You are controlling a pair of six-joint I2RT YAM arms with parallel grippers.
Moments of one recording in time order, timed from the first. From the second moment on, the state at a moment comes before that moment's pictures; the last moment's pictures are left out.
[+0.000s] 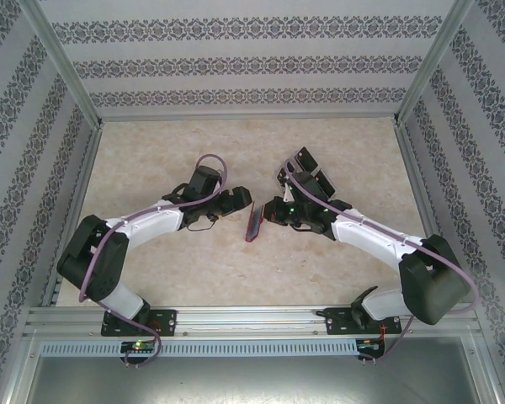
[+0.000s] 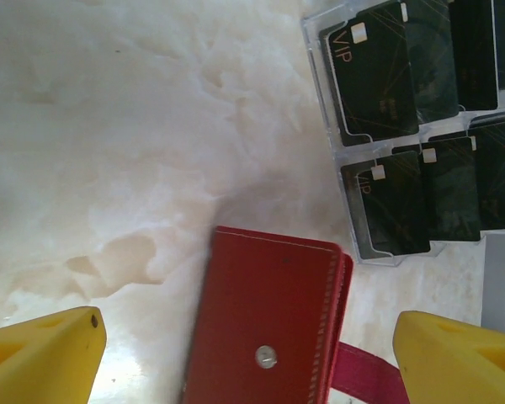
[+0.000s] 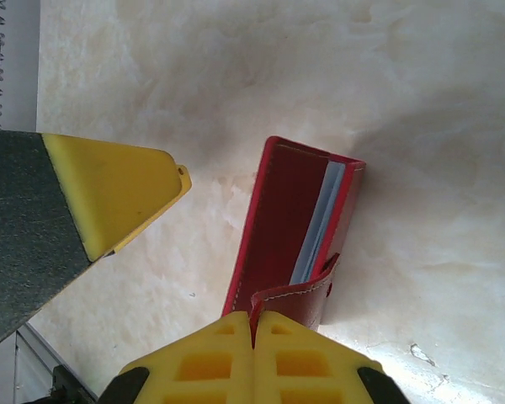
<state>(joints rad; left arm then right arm) -0.52 1.58 0.91 -0.10 0.29 -0.87 0.60 1.38 0.82 -0.21 -0.33 0.81</state>
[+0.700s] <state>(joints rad) -0.52 1.62 0.86 -0.19 0.17 -0.84 0.53 1.40 0.68 -0.19 -0.31 0.81</state>
